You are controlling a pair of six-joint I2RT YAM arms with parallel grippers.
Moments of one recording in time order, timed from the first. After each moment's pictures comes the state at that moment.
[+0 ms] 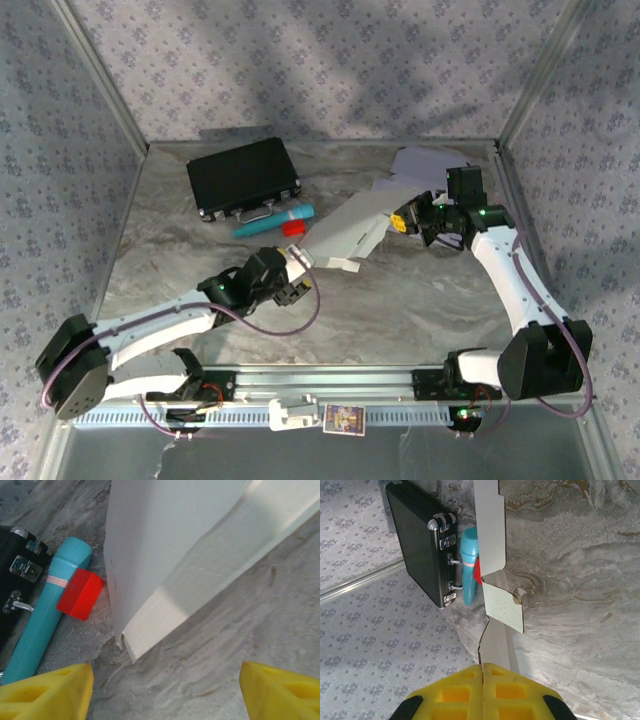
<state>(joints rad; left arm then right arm) -0.92 1.16 0.63 -0.15 -0.24 0.19 0.13 1.28 1.13 -0.70 -0.64 1.24</state>
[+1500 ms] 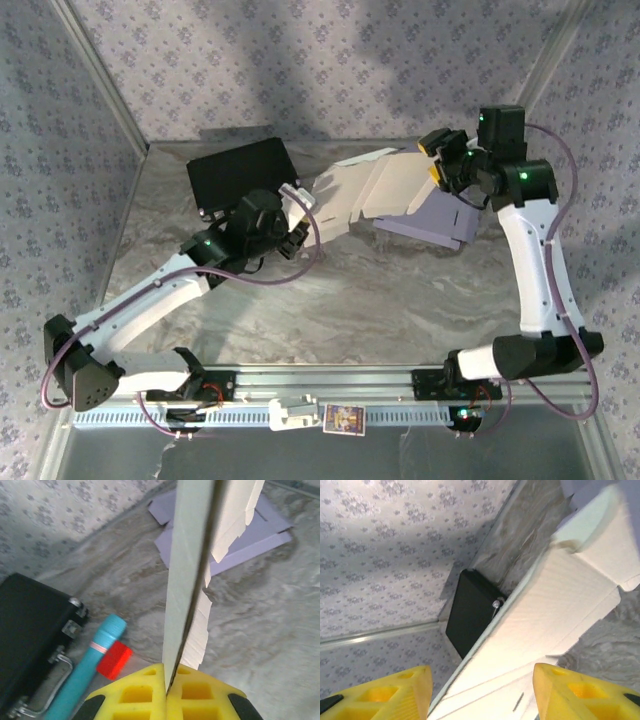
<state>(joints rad) -0.83 1.22 1.18 -0.53 -0.11 0.02 0.11 1.37 1.75 -1.00 -0.28 1.11</state>
